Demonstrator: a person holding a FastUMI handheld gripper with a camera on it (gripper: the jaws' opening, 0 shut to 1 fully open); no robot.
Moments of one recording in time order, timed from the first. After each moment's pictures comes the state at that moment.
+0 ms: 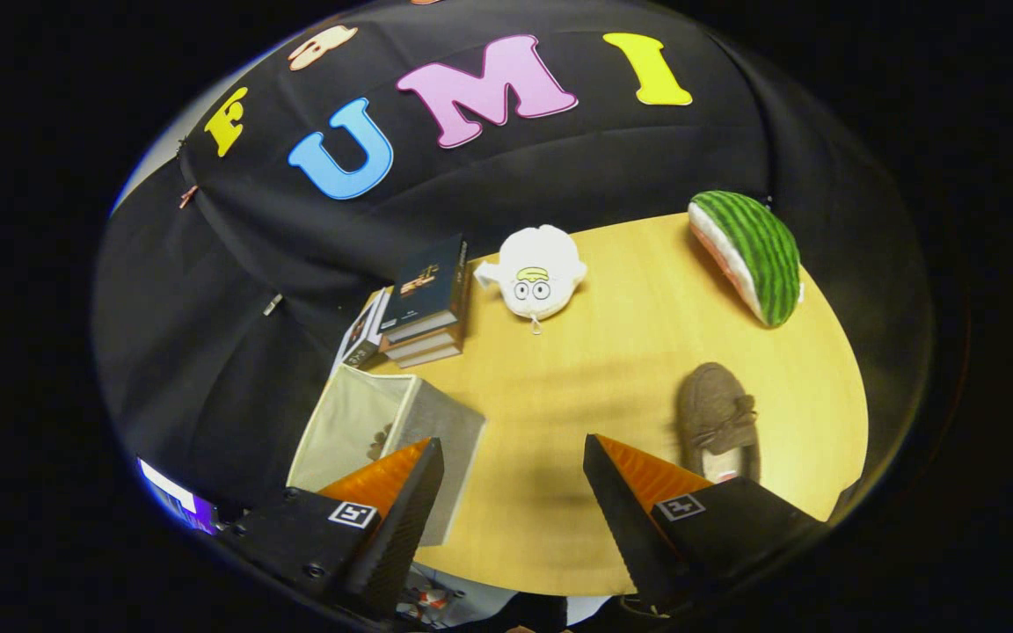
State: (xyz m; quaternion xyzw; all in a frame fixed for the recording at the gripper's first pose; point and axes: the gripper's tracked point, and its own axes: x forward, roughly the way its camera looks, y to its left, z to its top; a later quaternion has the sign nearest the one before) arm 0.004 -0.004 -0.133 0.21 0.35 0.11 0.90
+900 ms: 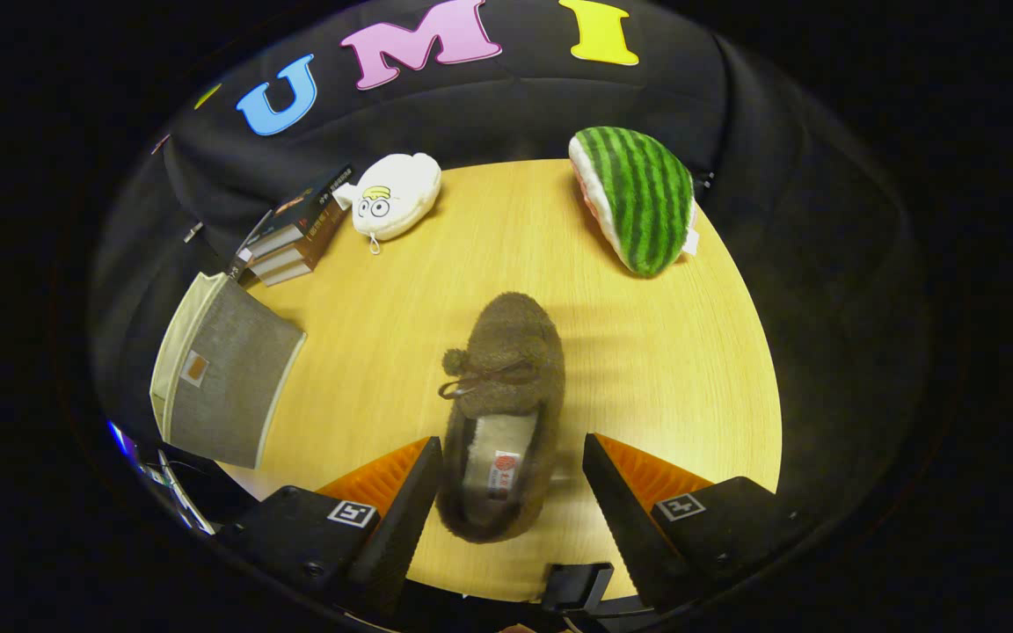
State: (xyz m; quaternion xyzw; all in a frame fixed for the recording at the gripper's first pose) arm -0.025 -0.150 -0.286 0.11 0.45 0.05 0.88
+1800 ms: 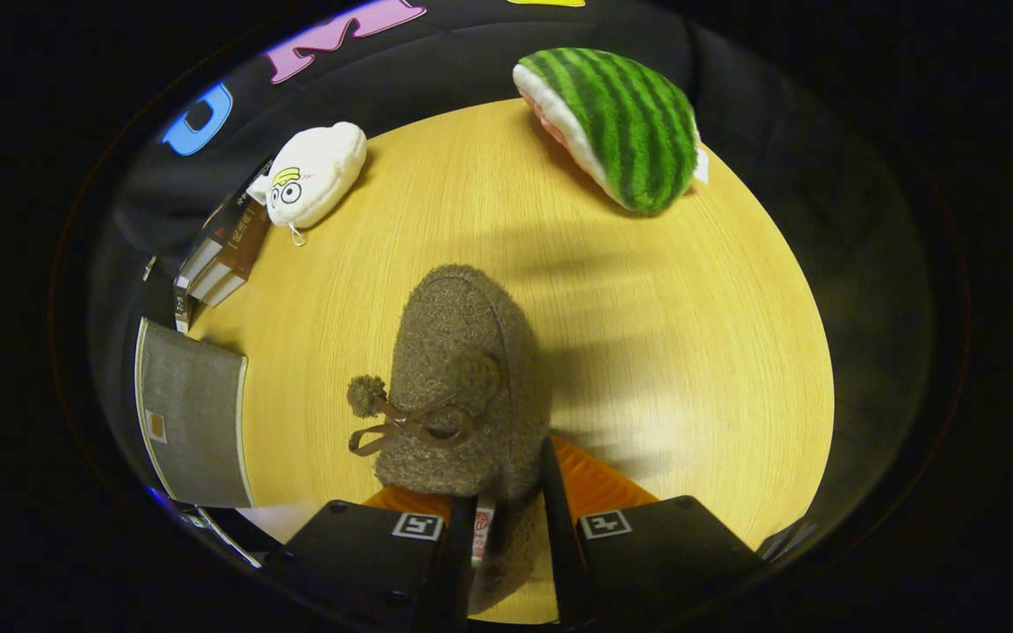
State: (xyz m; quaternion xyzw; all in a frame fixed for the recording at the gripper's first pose) arm 0.022 -0.145 -0.347 0.18 0.51 0.02 0.84
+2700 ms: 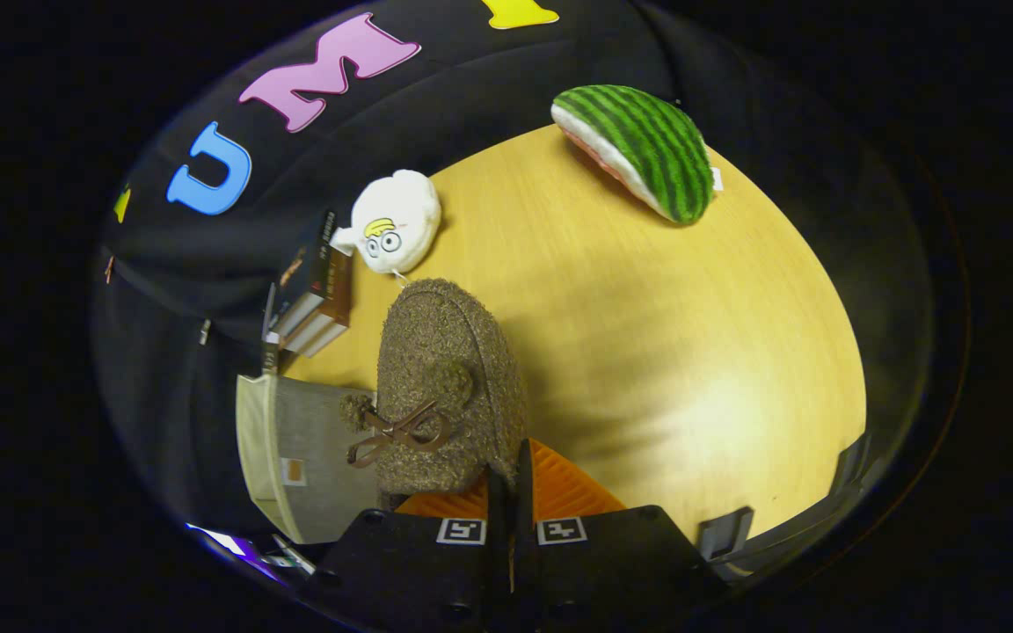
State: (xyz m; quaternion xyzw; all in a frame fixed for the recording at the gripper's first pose) arm 0.013 -0.035 -0.201 0.34 0.46 0.04 0.82
